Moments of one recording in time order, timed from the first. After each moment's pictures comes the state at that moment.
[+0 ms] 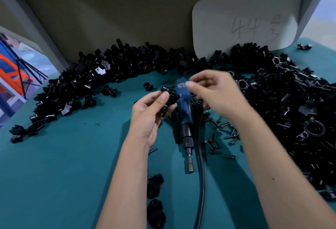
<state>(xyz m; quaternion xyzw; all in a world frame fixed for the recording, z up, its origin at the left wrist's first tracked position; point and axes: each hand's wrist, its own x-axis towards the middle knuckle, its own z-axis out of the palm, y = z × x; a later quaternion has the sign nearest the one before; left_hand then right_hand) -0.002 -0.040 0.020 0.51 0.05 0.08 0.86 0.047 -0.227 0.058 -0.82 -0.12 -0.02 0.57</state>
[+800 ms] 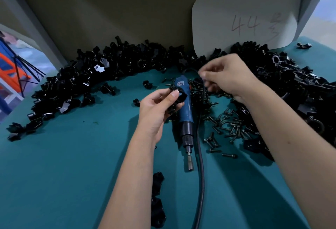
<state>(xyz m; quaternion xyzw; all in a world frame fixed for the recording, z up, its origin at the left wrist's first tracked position) 0.008 -0.055 0.016 0.54 0.05 0.08 0.84 0.086 -0.246 0.079 -0.82 -0.07 0.02 0.56</state>
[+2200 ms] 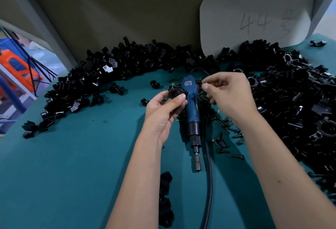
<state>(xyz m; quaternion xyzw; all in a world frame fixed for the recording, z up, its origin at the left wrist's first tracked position) 0.008 -0.049 0.013 0.47 0.10 0.05 0.88 0.052 -0.226 0.042 -0.82 -0.08 -0.12 0.55</state>
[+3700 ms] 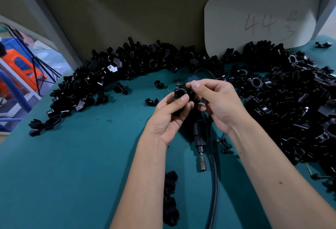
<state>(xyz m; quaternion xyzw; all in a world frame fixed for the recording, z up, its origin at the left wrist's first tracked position) 0.001 -0.045 0.016 0.38 0.05 -0.05 0.92 0.033 -0.194 0.039 -0.60 -0.11 0.07 0.79</state>
